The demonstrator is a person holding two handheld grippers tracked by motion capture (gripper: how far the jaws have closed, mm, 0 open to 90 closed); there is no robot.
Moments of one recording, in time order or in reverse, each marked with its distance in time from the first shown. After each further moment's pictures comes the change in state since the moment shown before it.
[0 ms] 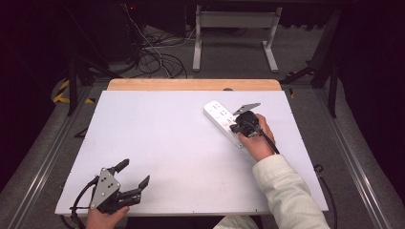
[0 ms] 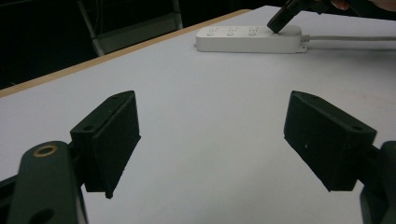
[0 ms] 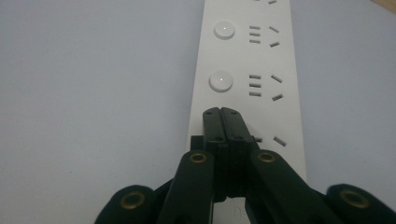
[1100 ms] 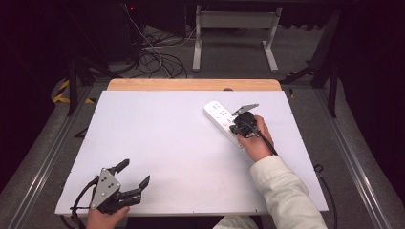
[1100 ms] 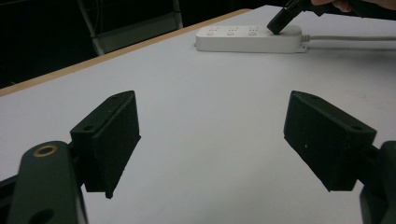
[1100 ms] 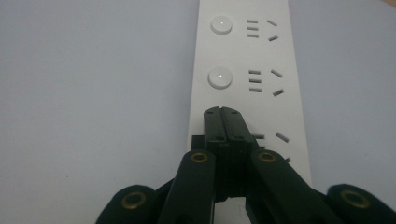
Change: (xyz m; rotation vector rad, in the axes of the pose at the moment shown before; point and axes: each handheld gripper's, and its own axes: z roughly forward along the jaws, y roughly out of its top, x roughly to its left) left arm -0.001 0.000 0.000 0.001 -0.001 -0.008; right arm 0.005 0.000 0.003 0.012 -0.033 0.025
